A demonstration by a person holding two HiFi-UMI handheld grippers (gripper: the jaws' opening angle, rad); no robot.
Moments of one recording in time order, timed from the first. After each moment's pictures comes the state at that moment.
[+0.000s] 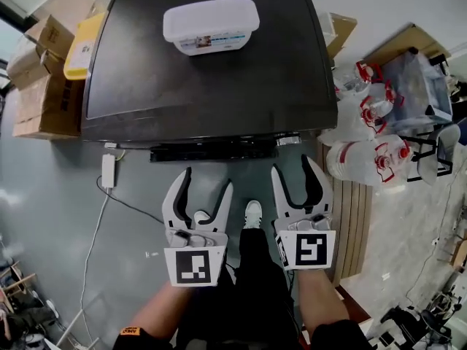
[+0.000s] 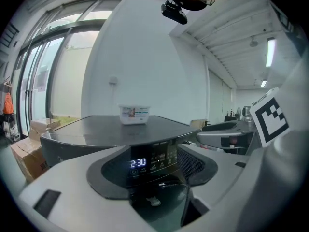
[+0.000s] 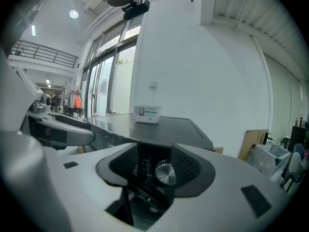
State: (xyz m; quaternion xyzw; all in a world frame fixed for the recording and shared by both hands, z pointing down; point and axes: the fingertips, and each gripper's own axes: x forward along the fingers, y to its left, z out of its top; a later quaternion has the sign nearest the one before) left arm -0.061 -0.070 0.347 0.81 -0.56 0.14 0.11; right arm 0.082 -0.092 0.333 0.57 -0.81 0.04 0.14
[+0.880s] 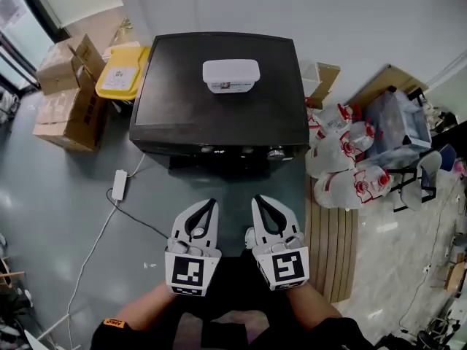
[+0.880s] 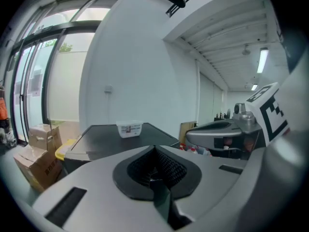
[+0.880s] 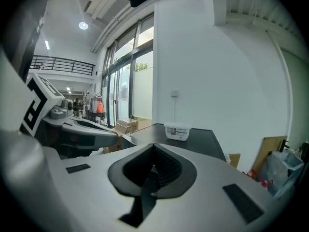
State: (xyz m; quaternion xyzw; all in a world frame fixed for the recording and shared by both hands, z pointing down) left arm -0.075 0.028 0.214 0.83 -0.52 0.14 0.10; right arm 0.010 0.023 0.204 0.48 -0.86 0.06 0.15
